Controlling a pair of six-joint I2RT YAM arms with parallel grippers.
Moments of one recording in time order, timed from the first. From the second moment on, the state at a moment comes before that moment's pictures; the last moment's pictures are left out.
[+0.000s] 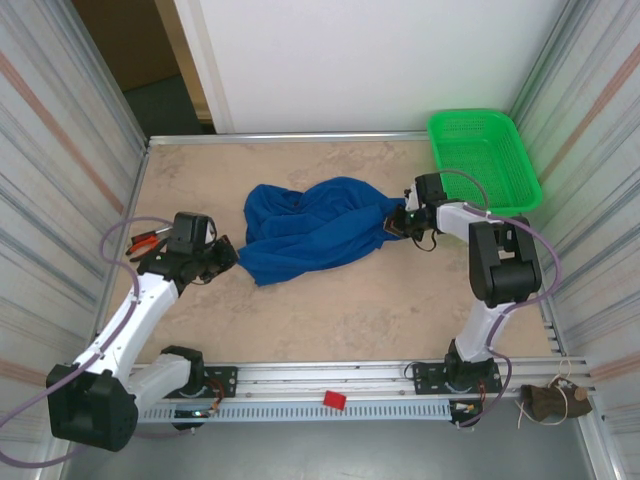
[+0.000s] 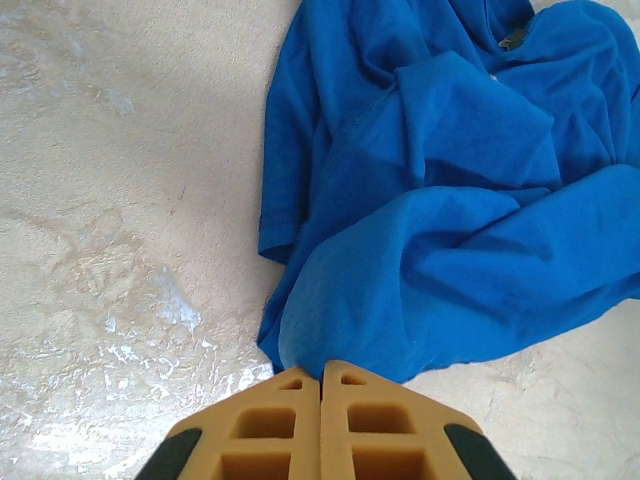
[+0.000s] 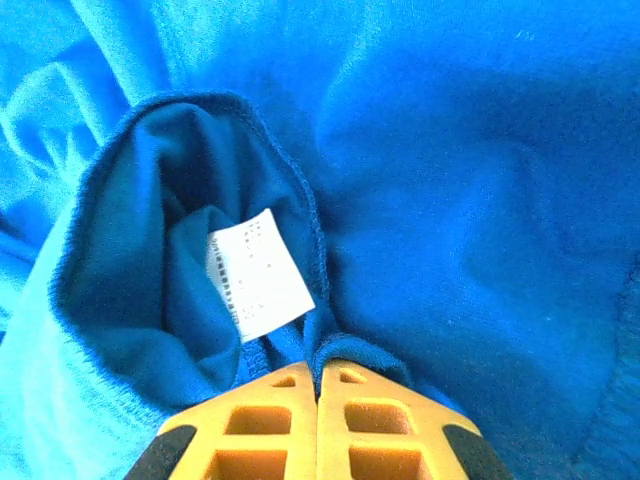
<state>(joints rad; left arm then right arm) -0.22 1.01 0.75 -0.66 0.17 -0.68 0.14 1.81 1.06 -0.31 -0.43 0.52</state>
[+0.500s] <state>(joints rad) -0.15 0.77 1.26 -0.79 0.22 -0.68 0.07 0.78 1.25 -0.62 -0.47 0.56</state>
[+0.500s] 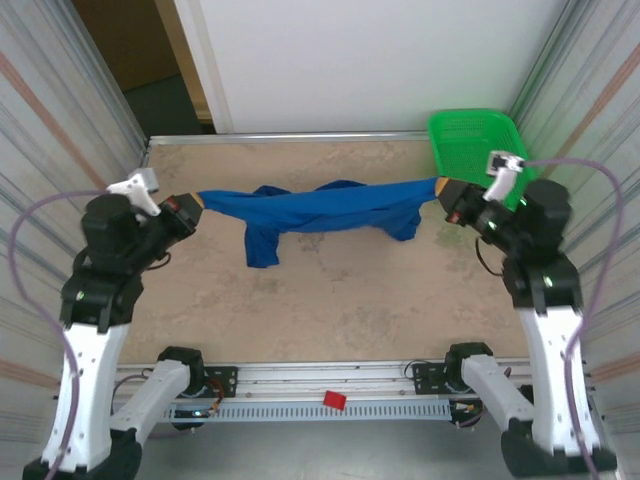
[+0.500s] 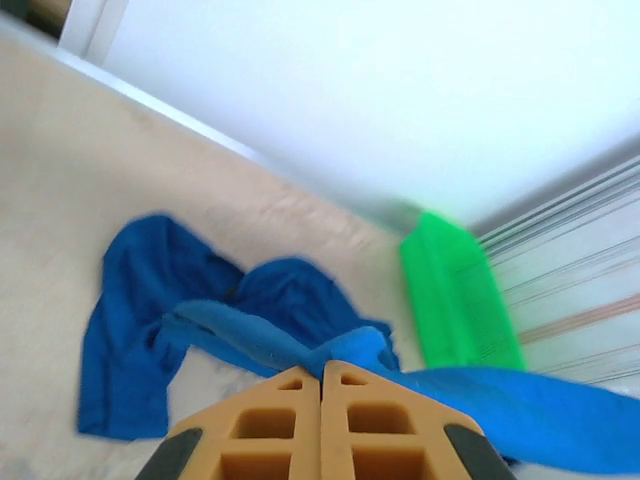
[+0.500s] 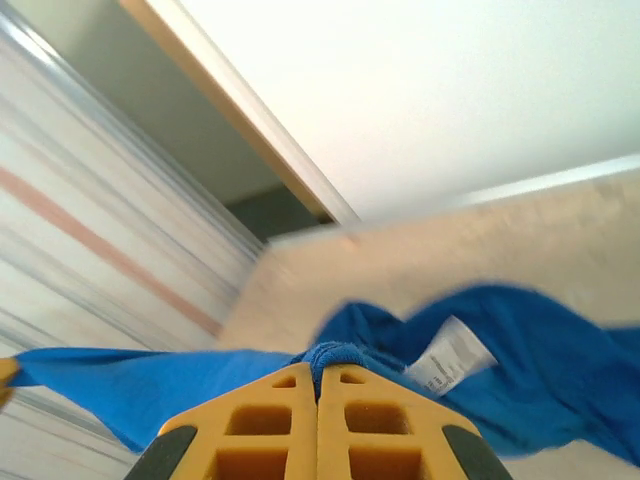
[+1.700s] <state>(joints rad) -0.08 1.27 2.16 -0.59 0.40 -0.75 -0.06 1.08 1.80 -0.45 -0.58 0.73</state>
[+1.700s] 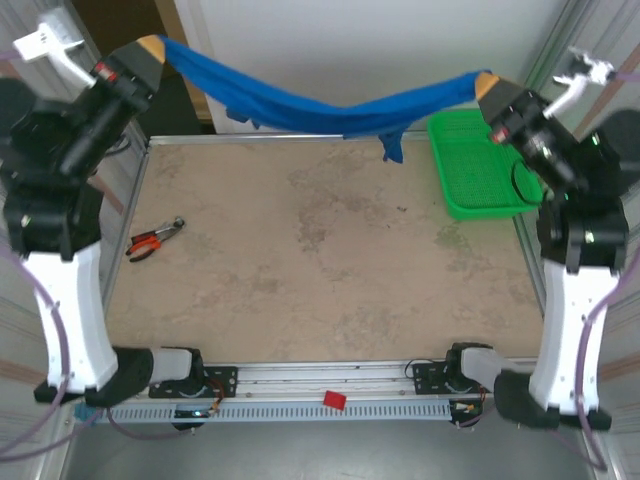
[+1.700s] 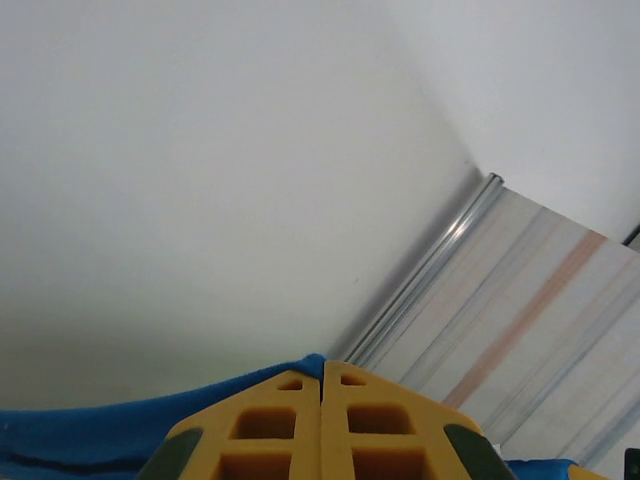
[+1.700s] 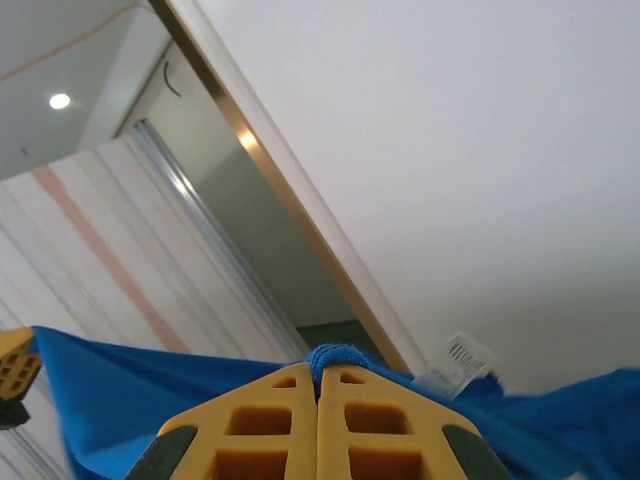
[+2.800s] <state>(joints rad) 0.03 2.12 2.67 -0.61 0.48 -0.92 -0.02 2.00 2.61 -0.56 -0.57 0.77</state>
